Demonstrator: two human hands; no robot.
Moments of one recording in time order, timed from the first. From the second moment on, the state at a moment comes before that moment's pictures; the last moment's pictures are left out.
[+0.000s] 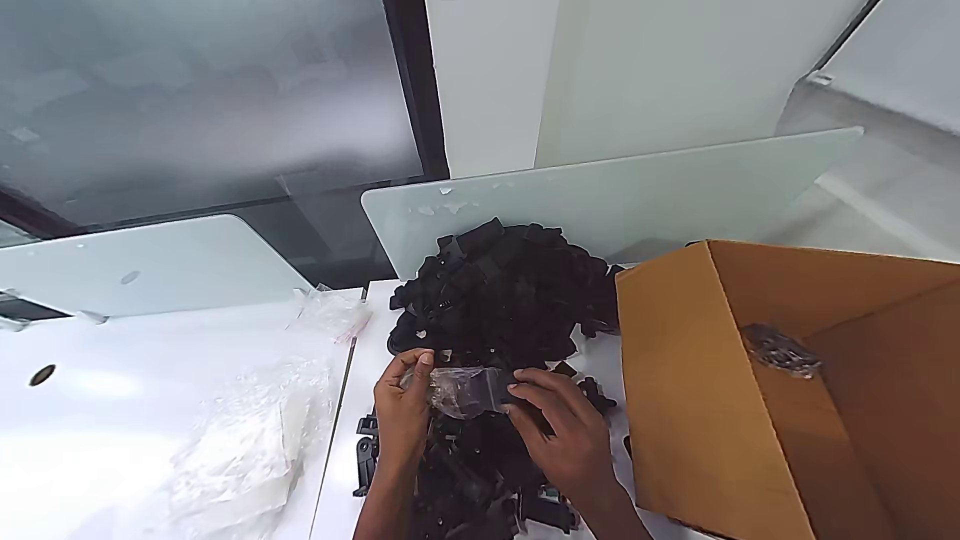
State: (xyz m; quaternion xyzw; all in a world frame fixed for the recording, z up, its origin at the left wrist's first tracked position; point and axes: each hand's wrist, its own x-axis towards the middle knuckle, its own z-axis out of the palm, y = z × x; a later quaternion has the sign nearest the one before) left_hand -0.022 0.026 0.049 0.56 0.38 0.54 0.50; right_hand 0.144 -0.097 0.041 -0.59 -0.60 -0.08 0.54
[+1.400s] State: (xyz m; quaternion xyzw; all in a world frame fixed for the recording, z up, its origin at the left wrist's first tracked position) left_hand -0.062 0.040 0.027 0.54 0.31 0.48 0.61; right_hand 0.125 -0.089 0.020 -0.80 -0.53 0.05 0.27
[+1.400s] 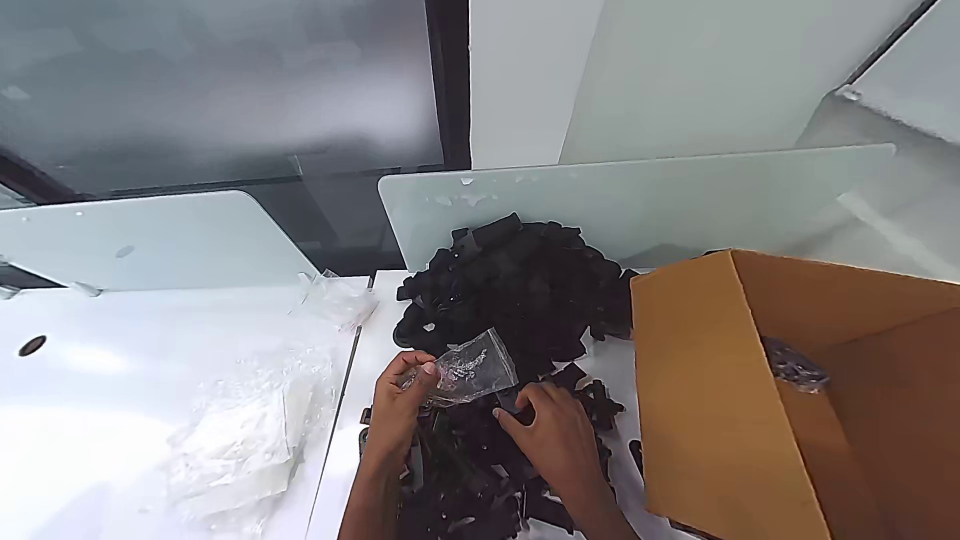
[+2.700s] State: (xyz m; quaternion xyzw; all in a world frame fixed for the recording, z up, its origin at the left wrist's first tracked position) left_hand -0.196 0.349 -0.051 0.80 0.58 -0.02 0.15; right_hand -0.026 0.306 -0.046 -0.70 -0.59 0.39 0.10
